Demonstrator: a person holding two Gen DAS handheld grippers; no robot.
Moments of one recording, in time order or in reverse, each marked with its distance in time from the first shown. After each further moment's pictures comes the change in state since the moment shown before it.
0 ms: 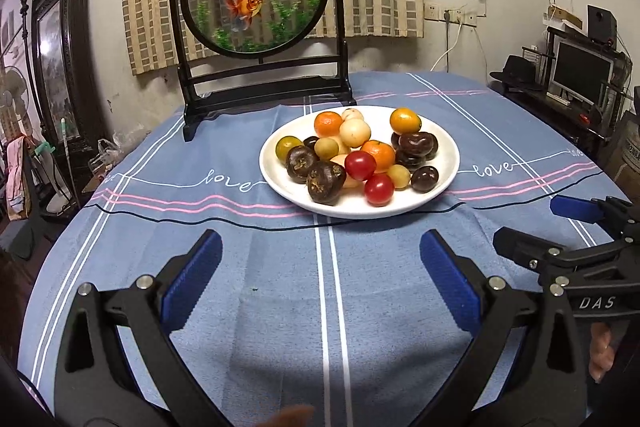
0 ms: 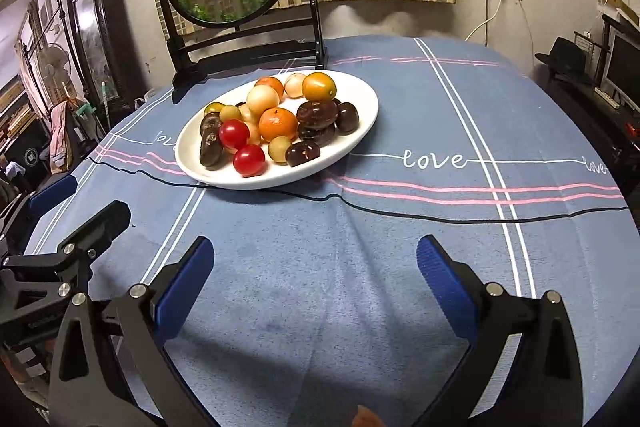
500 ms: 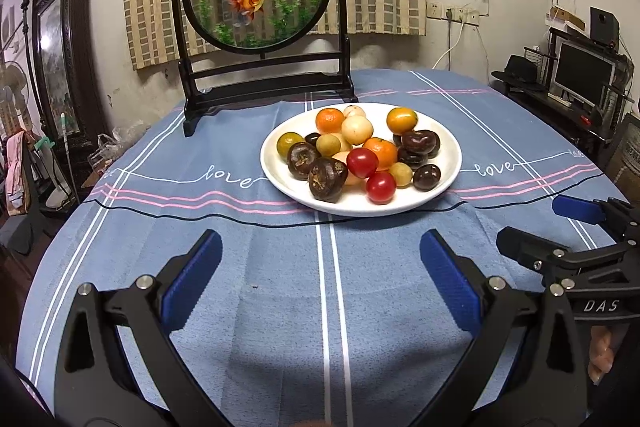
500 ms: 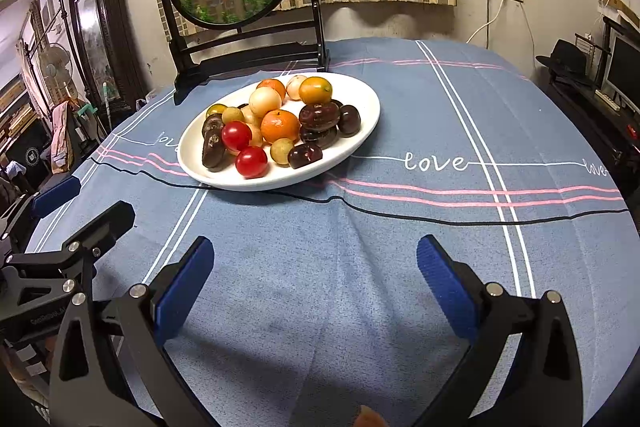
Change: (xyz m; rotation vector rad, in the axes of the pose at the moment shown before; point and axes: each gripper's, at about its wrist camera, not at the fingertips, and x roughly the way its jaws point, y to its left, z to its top) left arm 0.002 0.002 0.001 -0.015 0.015 0.000; right arm 0.000 0.002 0.000 -0.006 -0.006 0.002
